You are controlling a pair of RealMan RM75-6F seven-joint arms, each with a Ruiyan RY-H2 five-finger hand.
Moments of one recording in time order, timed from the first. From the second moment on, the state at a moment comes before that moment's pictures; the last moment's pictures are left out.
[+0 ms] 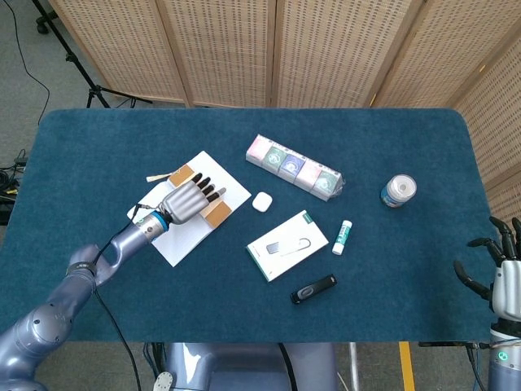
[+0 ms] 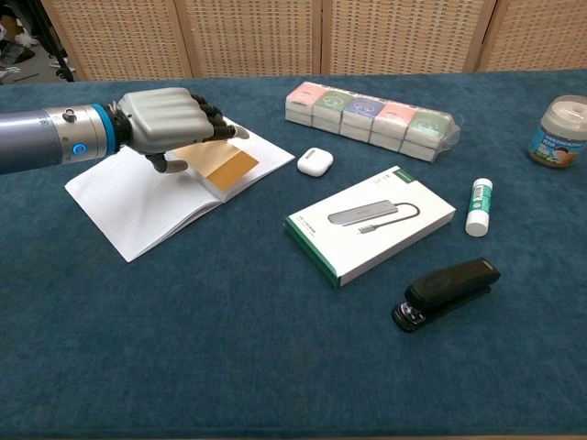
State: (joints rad) left arm -1.00 -1.85 0.14 -0.40 1.73 0.90 -0.10; right arm 0.06 -1.35 0.21 -1.33 -1.46 1.69 0.17
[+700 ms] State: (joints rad) left arm -0.98 -1.86 0.16 -0.35 1.74 0.93 -0.14; right arm 0.06 -1.36 0.22 -1.33 -1.47 1.70 0.17
